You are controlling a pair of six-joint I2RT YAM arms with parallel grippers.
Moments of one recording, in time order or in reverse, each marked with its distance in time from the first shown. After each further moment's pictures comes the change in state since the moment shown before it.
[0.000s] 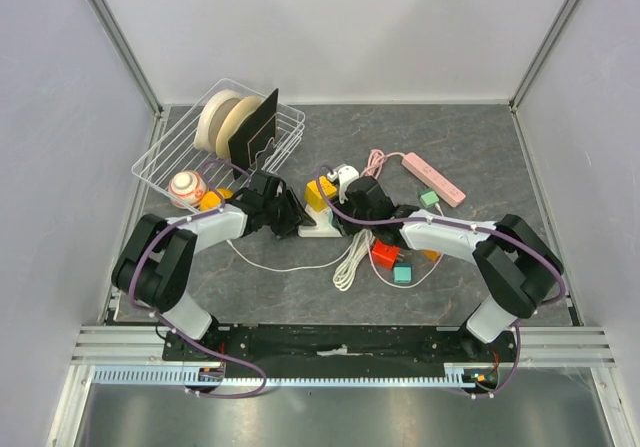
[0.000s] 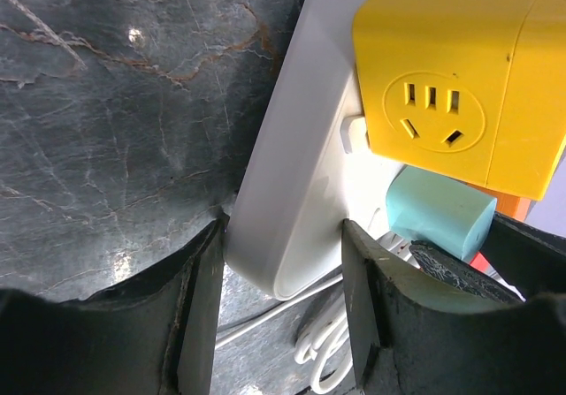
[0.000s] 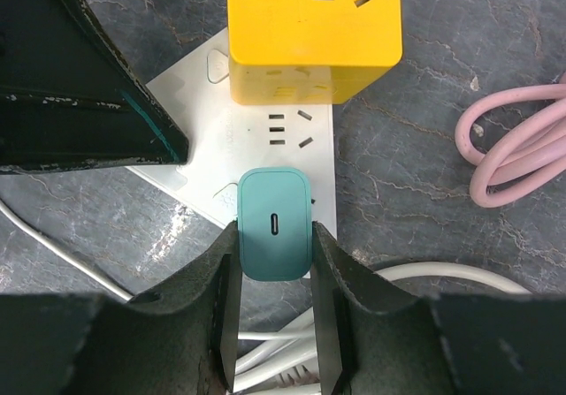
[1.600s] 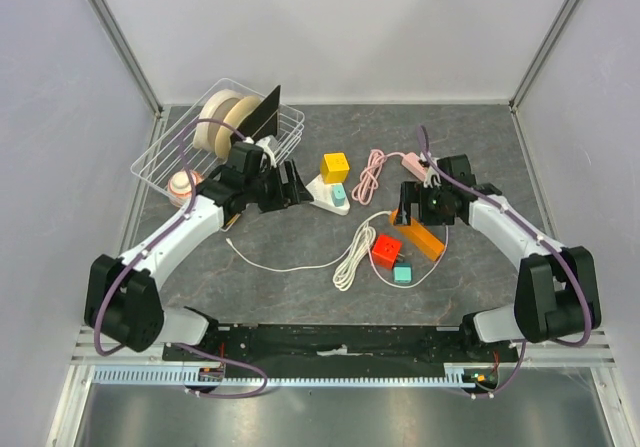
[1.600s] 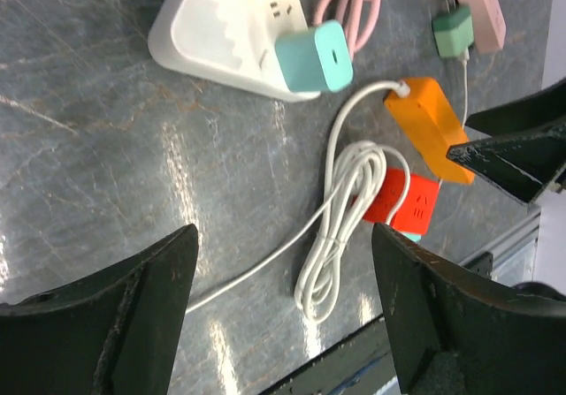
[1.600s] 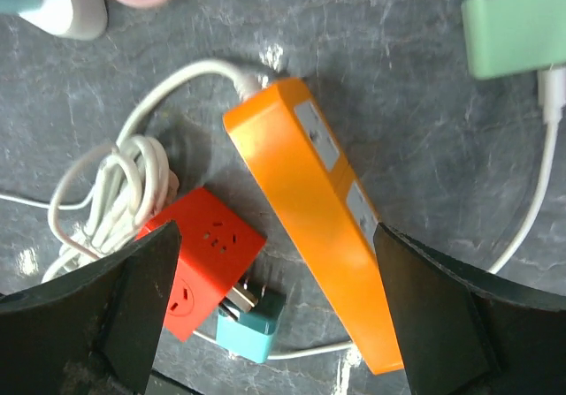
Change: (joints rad) left arm 0.034 -0.222 0.230 -0.286 0.010 0.318; right arm -0.581 -0.218 0.011 -0.537 -0.289 0.035
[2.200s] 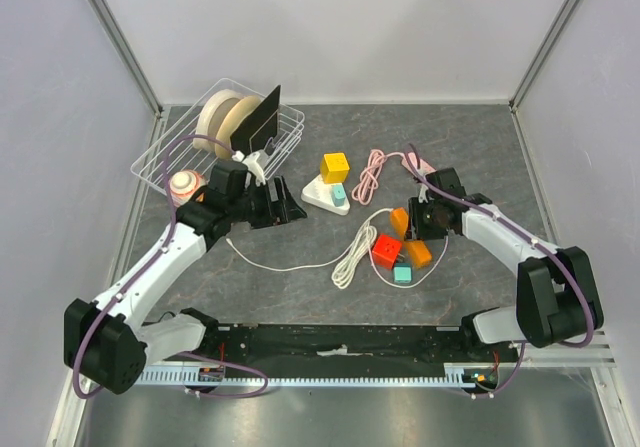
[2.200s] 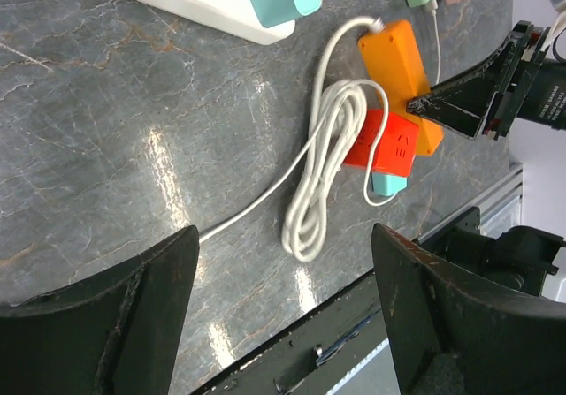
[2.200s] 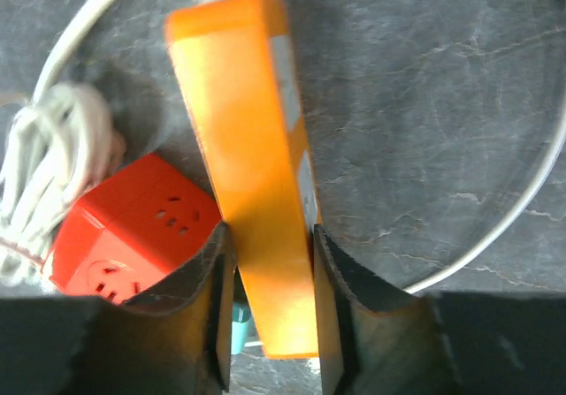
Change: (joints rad) left arm 0.000 -0.248 -0.147 -0.053 0.082 0.024; right arm 0.076 -0.039 -0.115 -0.011 0.148 0.016
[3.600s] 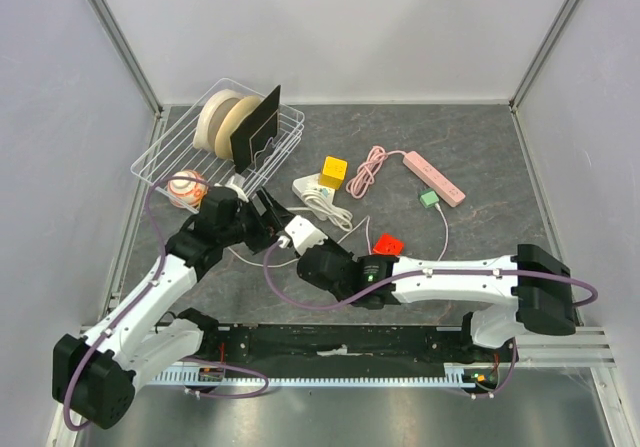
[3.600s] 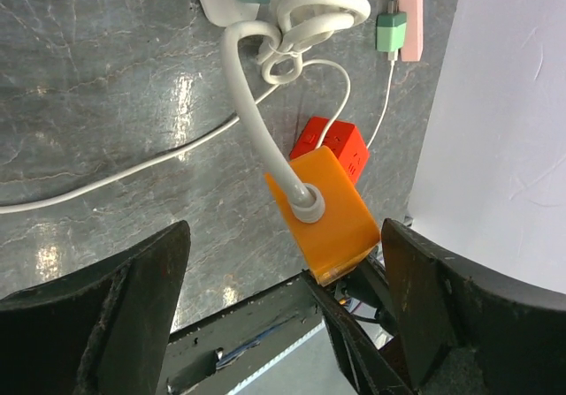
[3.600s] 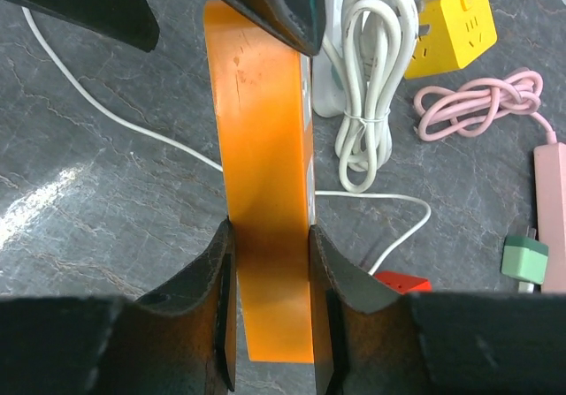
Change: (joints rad) left arm -0.001 -0.211 -0.221 0.087 -0.054 -0.428; right arm 1.074 0.090 0.249 0.205 0.851 -0.091
